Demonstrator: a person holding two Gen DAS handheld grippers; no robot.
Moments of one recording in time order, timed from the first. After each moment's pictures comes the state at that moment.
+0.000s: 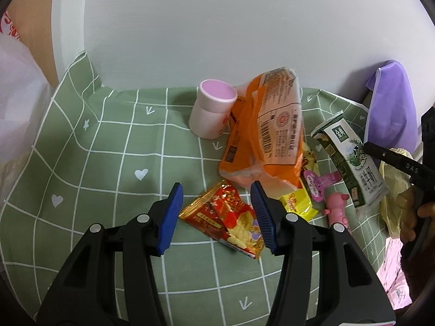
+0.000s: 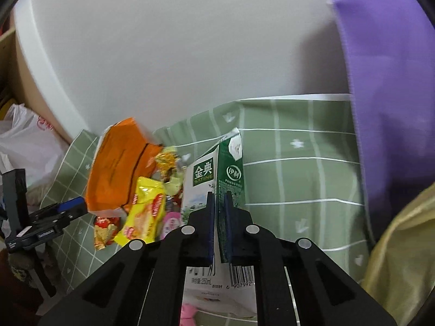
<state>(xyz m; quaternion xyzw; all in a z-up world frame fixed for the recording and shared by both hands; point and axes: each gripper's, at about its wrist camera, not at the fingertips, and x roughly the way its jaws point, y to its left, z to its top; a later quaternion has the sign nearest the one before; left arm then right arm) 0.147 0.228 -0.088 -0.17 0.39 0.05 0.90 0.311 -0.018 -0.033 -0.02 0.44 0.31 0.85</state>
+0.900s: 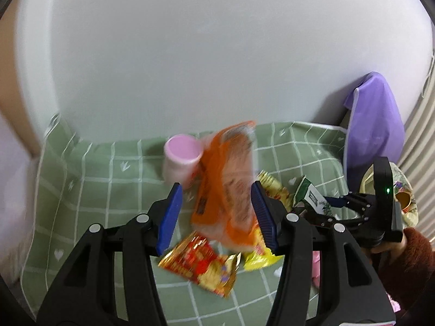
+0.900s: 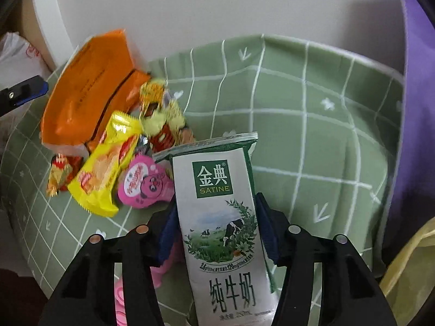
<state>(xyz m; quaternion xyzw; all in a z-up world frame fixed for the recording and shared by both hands) 0.188 0.221 -0.035 -0.15 0.34 0.00 0.93 0.311 0.008 -0.091 -0.15 0.47 0.32 0.81</state>
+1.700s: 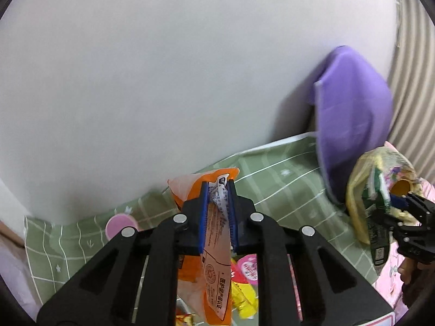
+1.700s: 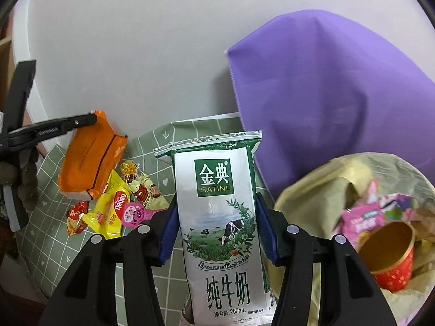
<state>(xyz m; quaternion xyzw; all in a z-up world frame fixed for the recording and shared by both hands) 0.255 0.134 0.024 -0.02 0.33 -0.06 0.94 0.247 -0.116 0.010 -0.03 0.36 0.19 0.91</state>
